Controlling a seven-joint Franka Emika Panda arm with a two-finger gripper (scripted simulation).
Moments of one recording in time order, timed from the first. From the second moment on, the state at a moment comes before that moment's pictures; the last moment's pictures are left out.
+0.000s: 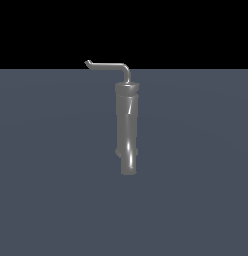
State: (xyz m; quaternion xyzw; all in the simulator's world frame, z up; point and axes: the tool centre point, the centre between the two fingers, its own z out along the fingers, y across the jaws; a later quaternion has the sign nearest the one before) arm -0.247 -0.011 0.479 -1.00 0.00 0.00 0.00
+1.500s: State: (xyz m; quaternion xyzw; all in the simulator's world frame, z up) arm -0.209 0.002 0.478 -1.00 0.08 0.00 0.02
